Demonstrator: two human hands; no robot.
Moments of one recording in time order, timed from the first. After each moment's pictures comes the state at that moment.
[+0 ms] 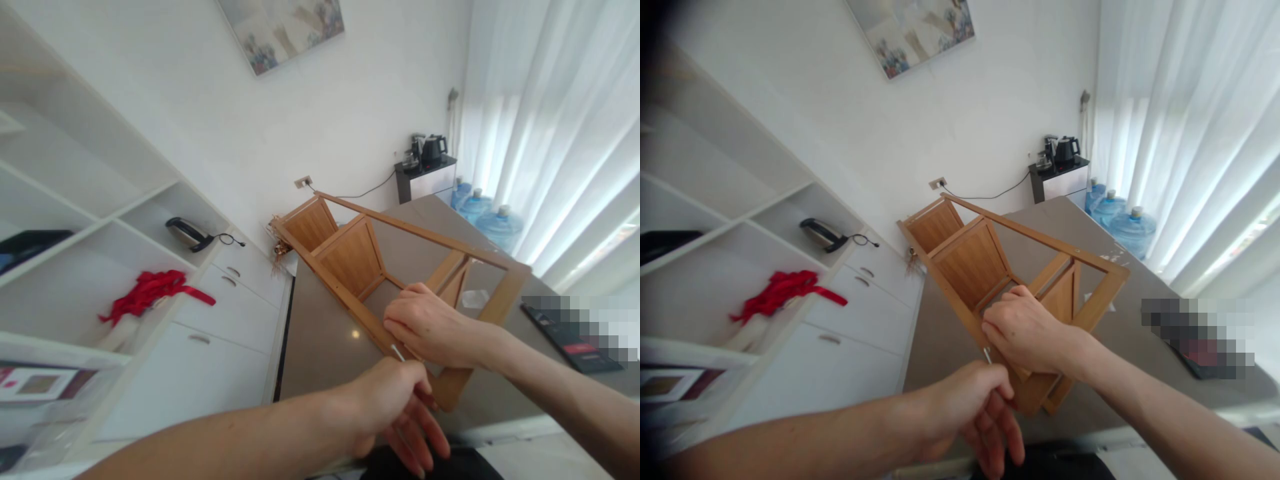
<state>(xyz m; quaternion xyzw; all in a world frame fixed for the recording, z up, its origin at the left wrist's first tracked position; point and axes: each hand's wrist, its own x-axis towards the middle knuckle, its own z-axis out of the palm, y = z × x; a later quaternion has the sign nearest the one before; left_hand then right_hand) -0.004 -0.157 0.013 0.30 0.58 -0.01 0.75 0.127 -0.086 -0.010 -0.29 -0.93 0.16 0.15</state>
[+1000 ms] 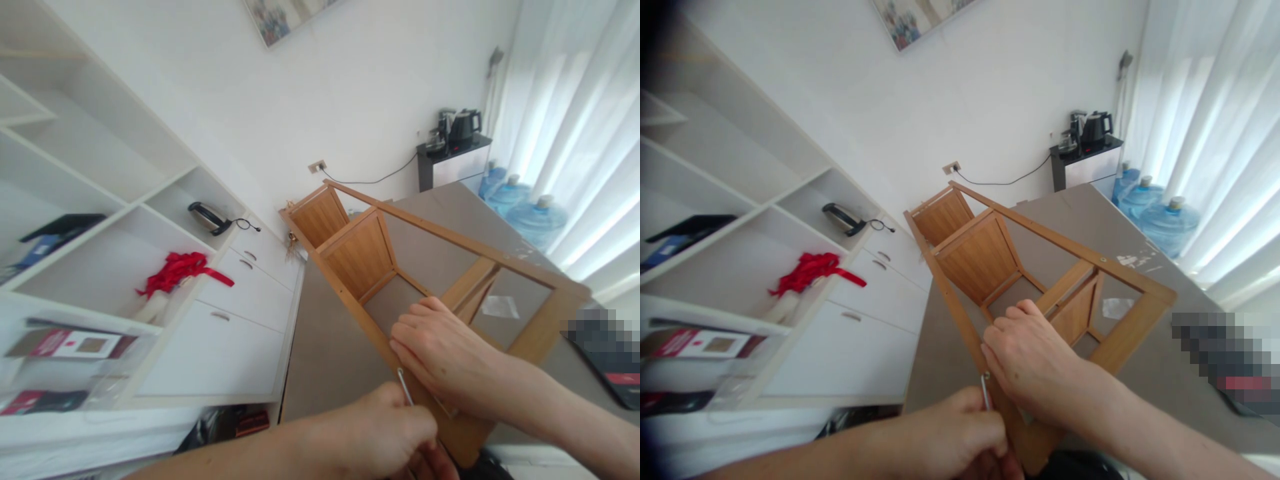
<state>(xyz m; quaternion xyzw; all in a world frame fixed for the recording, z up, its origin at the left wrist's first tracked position) 0.002 -0.149 0.003 0.28 0.58 0.02 0.77 0.134 -0.077 -0.015 -0.24 -0.95 0.13 0.13</state>
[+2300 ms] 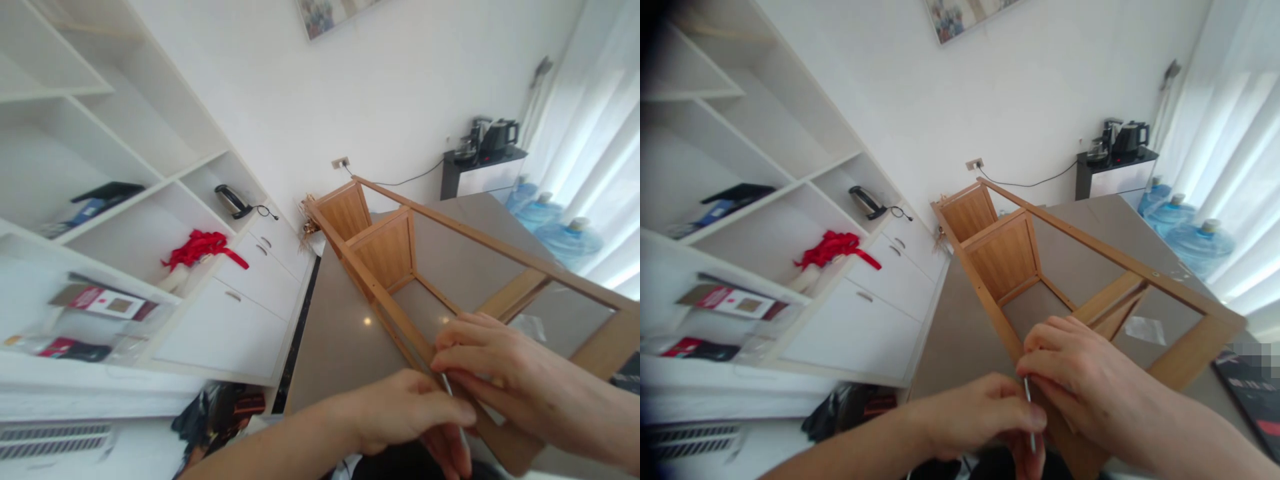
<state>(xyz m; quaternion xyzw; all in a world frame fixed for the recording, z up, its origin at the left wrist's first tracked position) -0.030 -0.154 -0.007 0.36 0.45 0.14 0.80 0.147 -0.084 0.005 -0.16 -0.93 0.29 0.16</state>
